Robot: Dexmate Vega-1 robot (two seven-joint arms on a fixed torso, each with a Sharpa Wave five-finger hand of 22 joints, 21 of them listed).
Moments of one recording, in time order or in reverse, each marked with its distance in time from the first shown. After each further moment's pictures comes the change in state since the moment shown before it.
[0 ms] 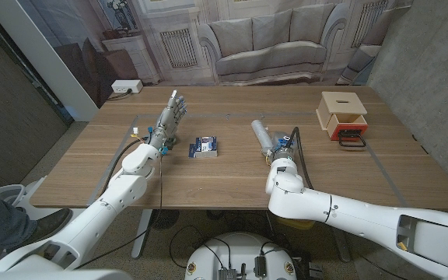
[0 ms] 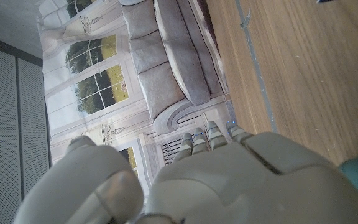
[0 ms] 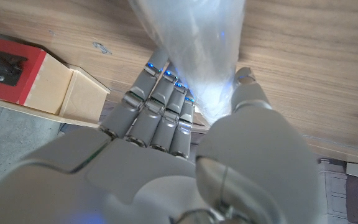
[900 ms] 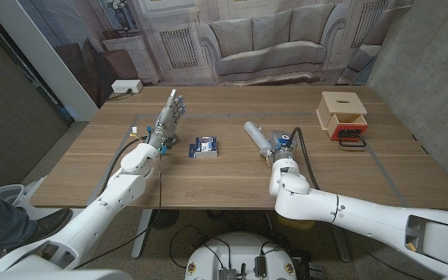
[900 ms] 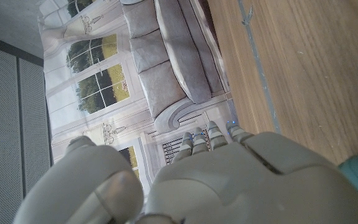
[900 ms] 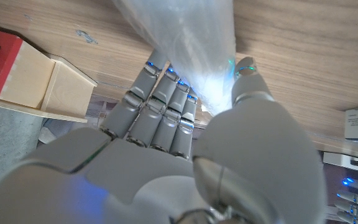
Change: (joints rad) left arm 0.000 0.004 -0.002 -0.004 -0.001 0.000 -0.001; left_hand 0.004 0.004 -0.007 0.001 0.000 0.004 0.004 0.000 0.000 0.000 0.000 0.000 0.000 0.000 0.000 0.000 0.000 0.000 0.000 0.000 0.000; right arm -0.023 -0.053 0.028 -0.031 -0.023 0.082 -0.018; right_hand 0.011 0.003 -0.018 0.028 -0.016 0.059 -0.021 0.019 0.009 0.076 -0.008 -0.002 0.000 0.060 -0.018 0.021 0.011 0.023 -0.009 0.073 0.031
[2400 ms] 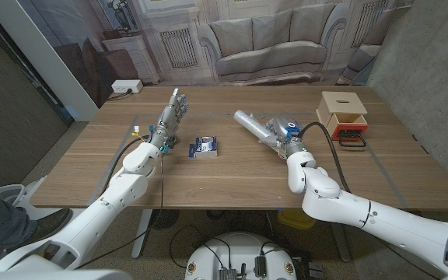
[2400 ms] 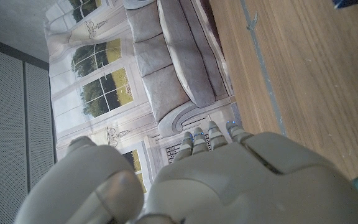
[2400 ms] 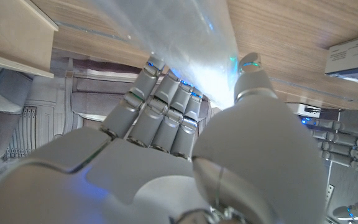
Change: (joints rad) left arm 0.002 -0.002 0.008 -0.018 0.011 -0.004 0.006; left_hand -0.004 0.004 -0.014 -0.003 0.000 0.007 0.007 0.000 0.000 0.000 0.000 0.000 0.000 0.000 0.000 0.000 0.000 0.000 0.000 0.000 0.000; right arm -0.162 -0.152 0.227 -0.070 -0.245 0.426 0.098; right_hand 0.019 -0.019 -0.042 0.016 0.005 0.066 -0.037 -0.005 0.000 0.023 -0.040 -0.014 0.009 0.028 -0.026 -0.021 -0.015 -0.042 0.012 0.055 0.014
